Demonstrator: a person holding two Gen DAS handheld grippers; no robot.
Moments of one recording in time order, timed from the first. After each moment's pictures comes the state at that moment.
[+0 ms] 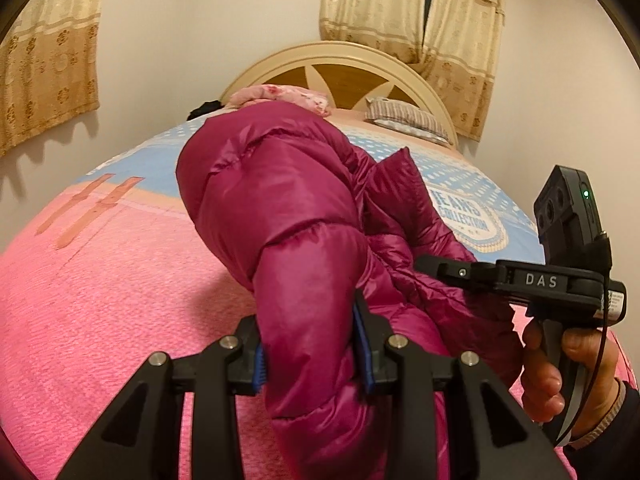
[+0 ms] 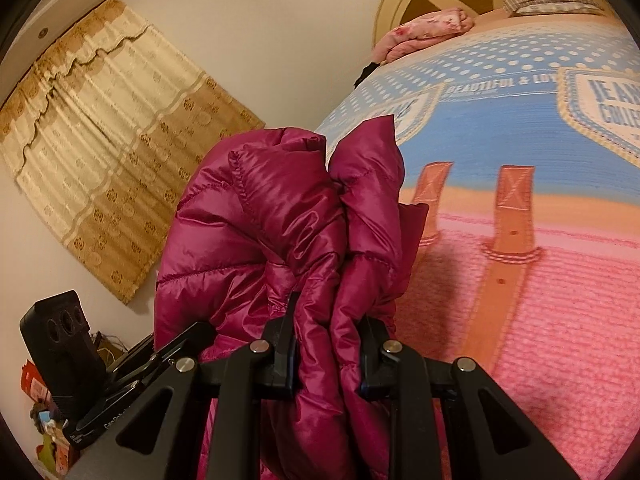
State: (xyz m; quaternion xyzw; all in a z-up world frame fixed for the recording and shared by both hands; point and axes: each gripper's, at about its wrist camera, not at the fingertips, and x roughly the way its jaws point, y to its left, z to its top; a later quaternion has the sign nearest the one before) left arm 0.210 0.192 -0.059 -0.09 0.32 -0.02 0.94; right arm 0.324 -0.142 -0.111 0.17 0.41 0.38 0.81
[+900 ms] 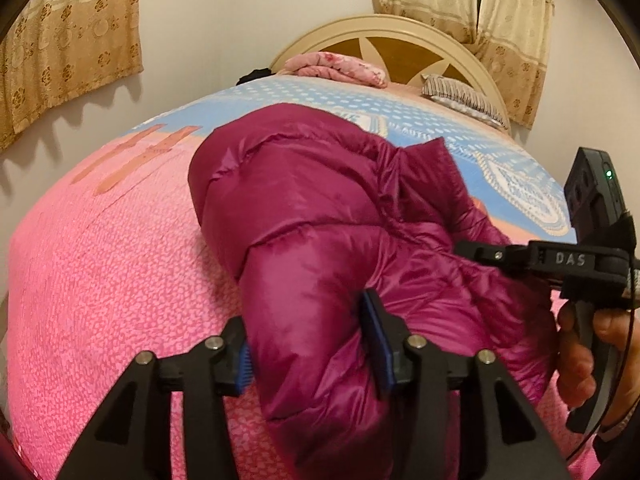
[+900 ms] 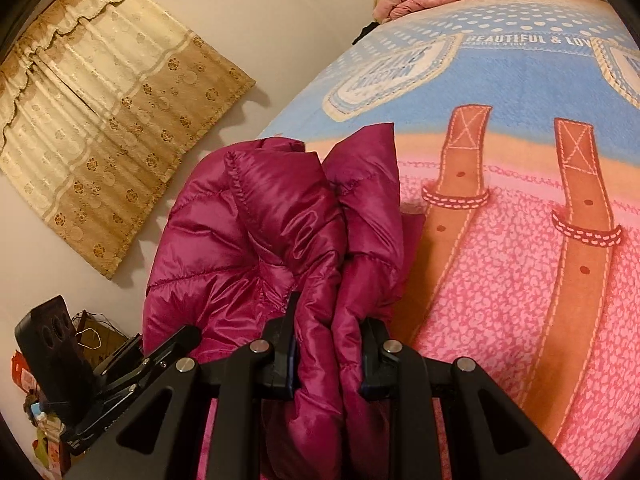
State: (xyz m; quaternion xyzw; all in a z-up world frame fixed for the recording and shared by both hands) left arm 0.215 0.240 -0.121 -0.09 0.37 0.06 0.92; right arm 0.354 -0.076 -0.171 0.14 0.47 0.37 0.79
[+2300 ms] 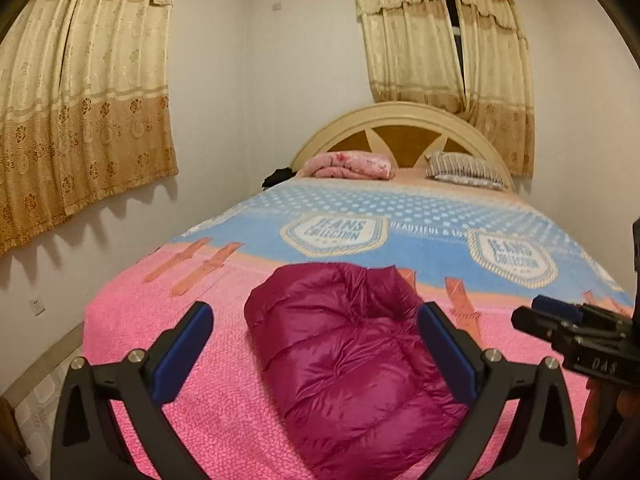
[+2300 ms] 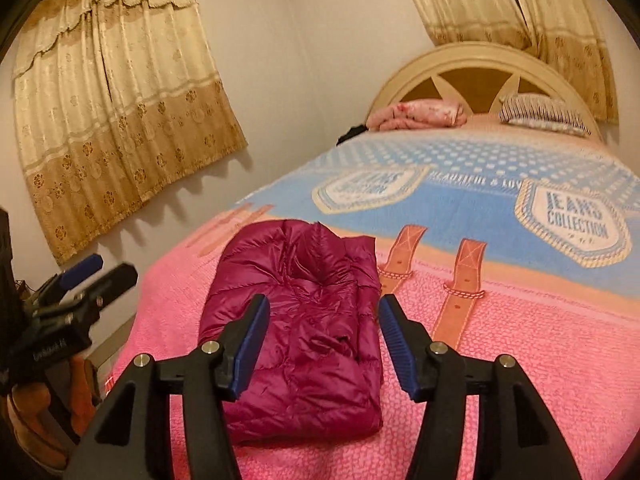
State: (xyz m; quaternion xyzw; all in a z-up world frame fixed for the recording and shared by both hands) left arm 0.116 0.198 -0.001 -0.02 0.21 0.12 0.97; right arm 0.199 -0.126 -0.039 0.03 0.29 0.30 0.91
